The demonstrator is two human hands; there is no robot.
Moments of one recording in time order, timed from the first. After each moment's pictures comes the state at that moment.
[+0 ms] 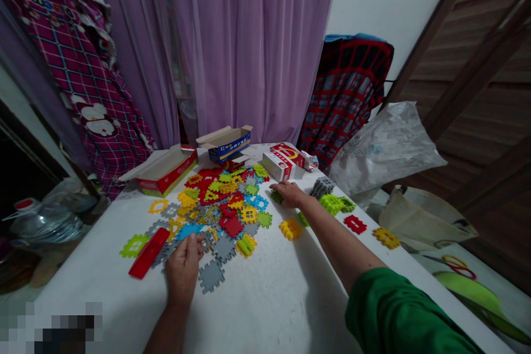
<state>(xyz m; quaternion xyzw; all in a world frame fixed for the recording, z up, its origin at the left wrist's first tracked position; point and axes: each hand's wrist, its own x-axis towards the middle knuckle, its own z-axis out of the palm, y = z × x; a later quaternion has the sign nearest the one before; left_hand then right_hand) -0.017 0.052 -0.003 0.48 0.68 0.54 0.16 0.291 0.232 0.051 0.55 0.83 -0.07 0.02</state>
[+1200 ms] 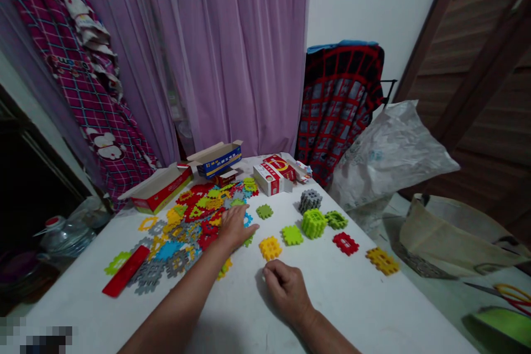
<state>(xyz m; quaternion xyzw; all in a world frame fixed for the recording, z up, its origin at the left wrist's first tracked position) 0.127 0.172 0.032 0.76 0.62 0.20 0.04 0.298 0.058 -0.017 0.44 0.71 -0.23 -0.50</state>
